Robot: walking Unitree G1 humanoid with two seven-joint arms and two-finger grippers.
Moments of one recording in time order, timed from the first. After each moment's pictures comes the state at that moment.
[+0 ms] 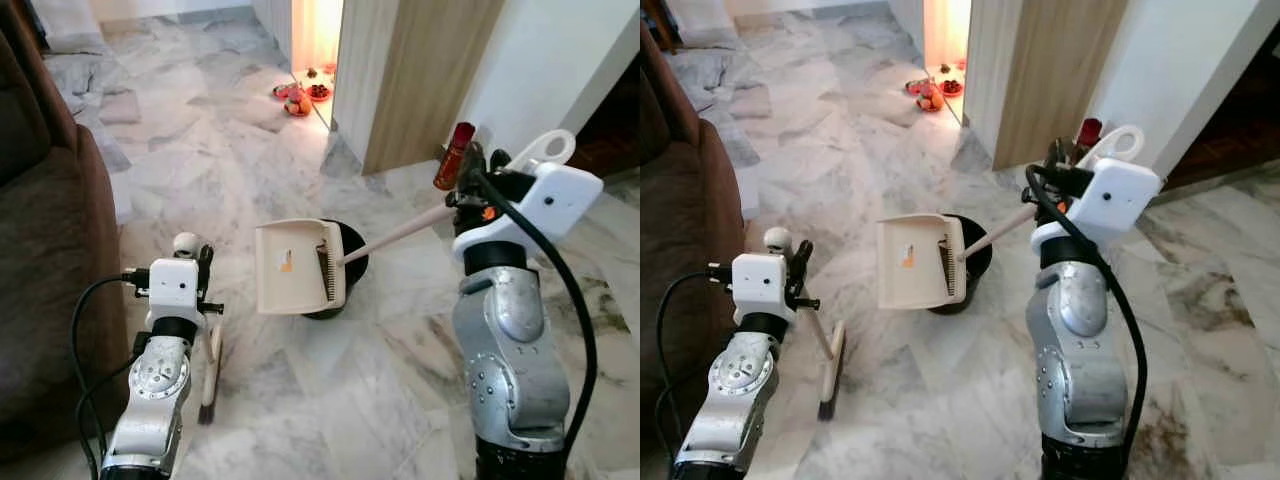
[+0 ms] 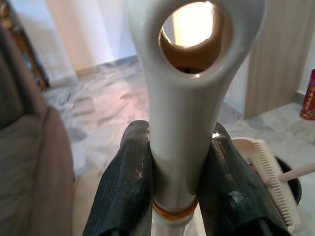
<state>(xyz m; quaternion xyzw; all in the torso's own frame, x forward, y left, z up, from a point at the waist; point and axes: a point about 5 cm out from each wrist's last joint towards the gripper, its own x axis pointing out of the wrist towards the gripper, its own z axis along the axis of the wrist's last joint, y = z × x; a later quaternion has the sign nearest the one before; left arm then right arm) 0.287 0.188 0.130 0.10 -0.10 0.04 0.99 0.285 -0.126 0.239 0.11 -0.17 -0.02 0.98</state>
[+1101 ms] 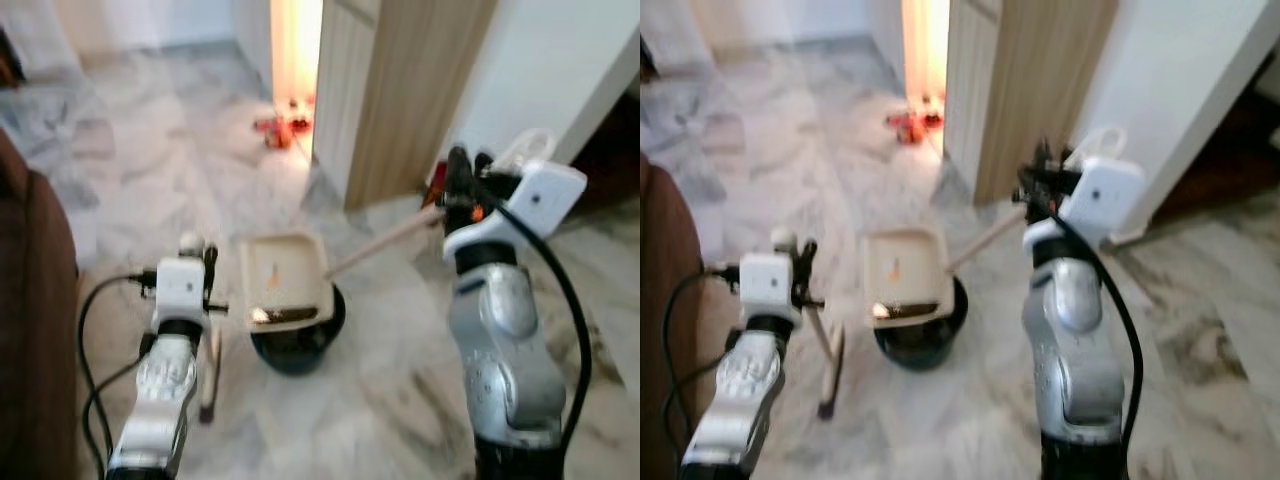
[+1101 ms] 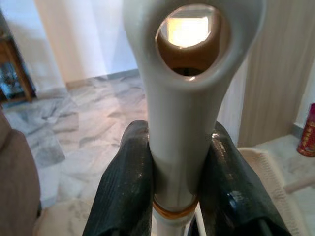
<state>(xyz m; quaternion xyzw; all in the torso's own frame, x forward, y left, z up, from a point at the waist) 0.287 0.180 0.129 0.10 -0.10 0.03 0.99 0.288 -0.129 0.237 0.10 -0.17 -0.02 0.98</state>
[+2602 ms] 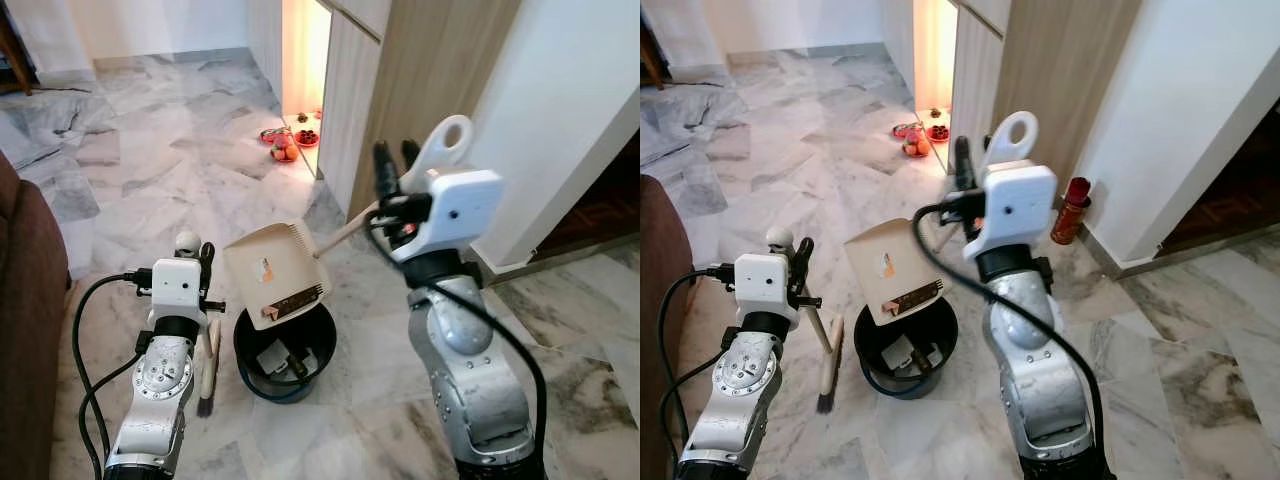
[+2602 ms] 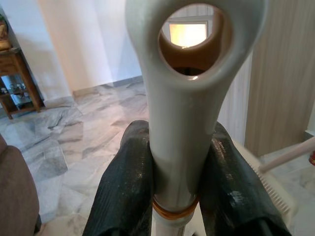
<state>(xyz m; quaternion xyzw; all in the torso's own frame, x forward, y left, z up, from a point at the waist) 0.287 0.180 0.131 0.10 -0.11 0.03 0.99 0.266 -0.063 0.240 -0.05 -0.23 0.15 0.96</state>
